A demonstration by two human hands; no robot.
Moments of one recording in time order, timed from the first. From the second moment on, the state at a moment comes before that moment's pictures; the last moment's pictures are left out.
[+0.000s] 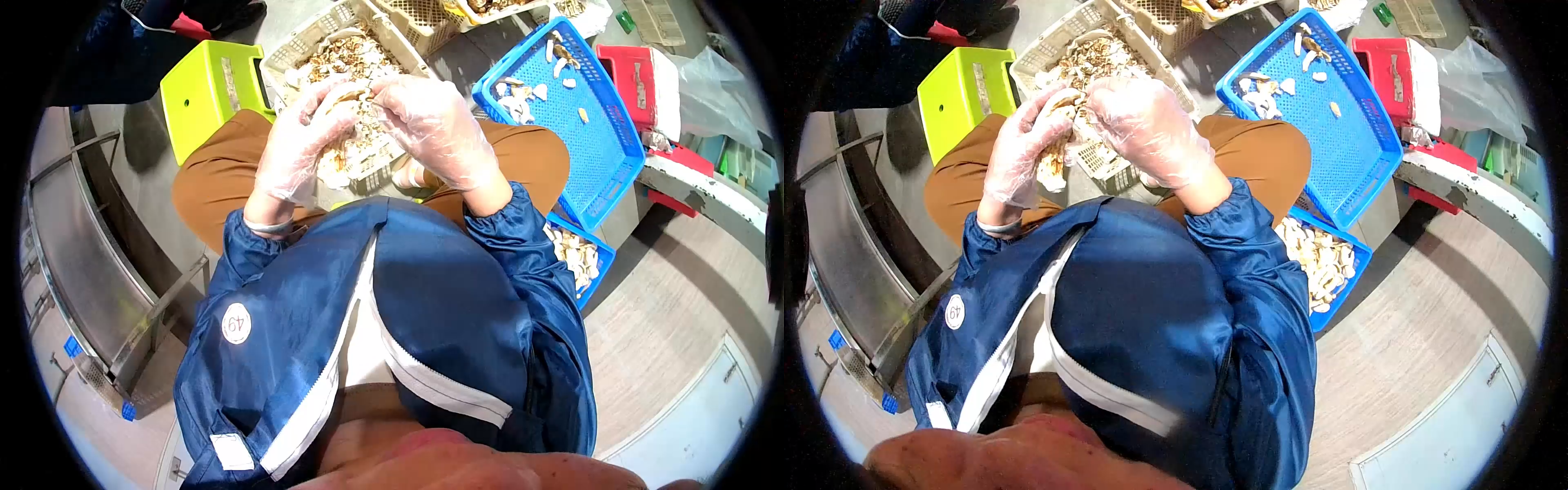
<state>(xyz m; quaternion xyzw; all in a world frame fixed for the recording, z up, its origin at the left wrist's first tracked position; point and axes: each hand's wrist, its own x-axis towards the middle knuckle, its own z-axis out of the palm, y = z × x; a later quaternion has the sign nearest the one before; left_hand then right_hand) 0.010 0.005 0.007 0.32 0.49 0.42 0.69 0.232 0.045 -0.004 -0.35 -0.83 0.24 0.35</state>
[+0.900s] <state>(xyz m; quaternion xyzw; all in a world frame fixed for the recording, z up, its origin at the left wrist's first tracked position) -0.024 0.010 -0.032 -0.01 0.22 0.50 0.83 0.237 0.062 -0.007 -0.37 -0.71 0.42 0.43</state>
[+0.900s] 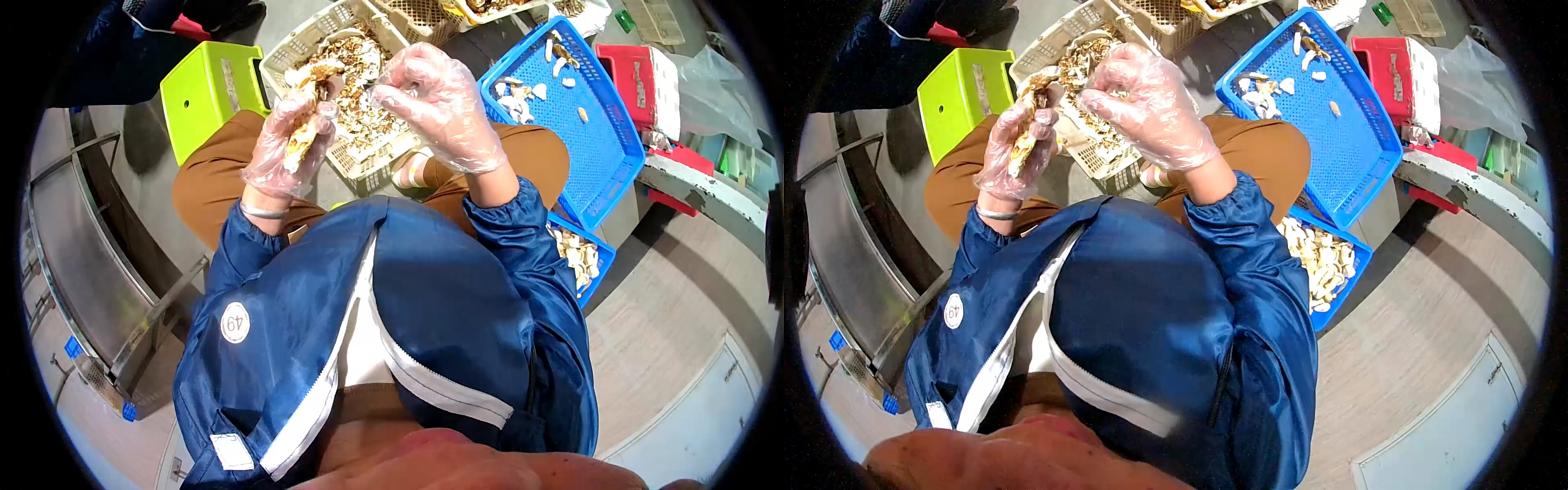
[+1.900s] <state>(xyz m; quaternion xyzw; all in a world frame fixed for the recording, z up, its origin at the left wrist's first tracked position) 0.011 0.003 -0.021 0.00 0.22 0.46 0.86 0.238 0.064 -0.059 -0.44 -0.43 0.62 0.49</state>
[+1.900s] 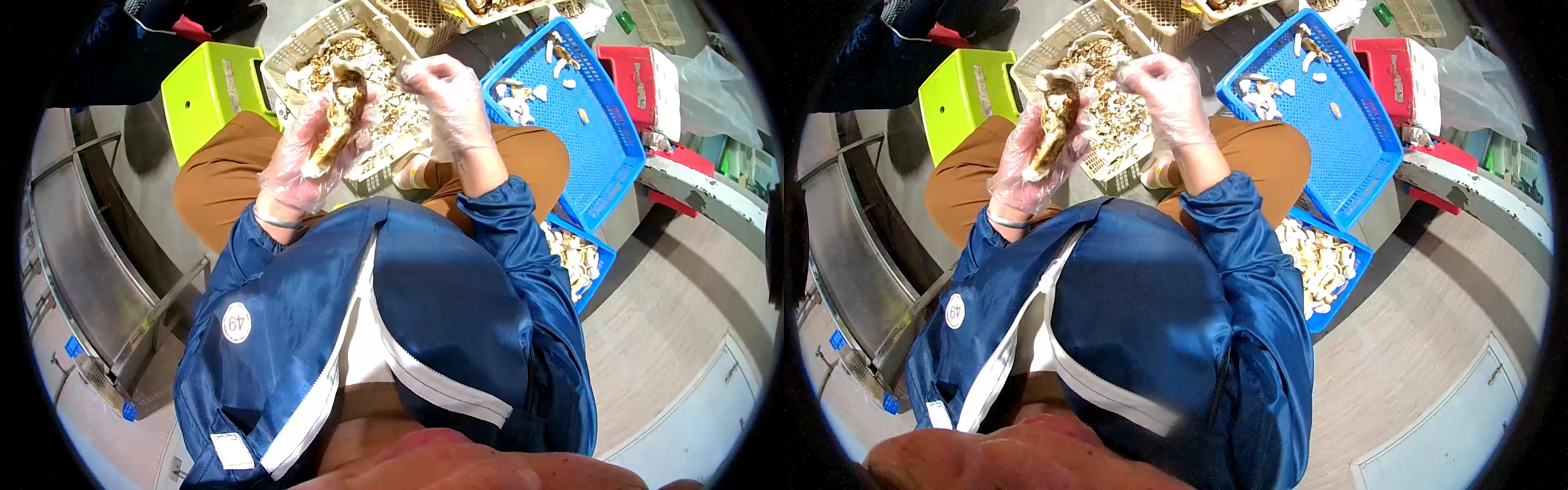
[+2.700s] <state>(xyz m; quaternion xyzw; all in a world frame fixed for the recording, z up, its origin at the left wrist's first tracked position) 0.024 0.006 -0.017 0.23 0.38 0.53 0.72 0.226 0.059 -0.011 -0.37 -0.59 0.61 0.38</state>
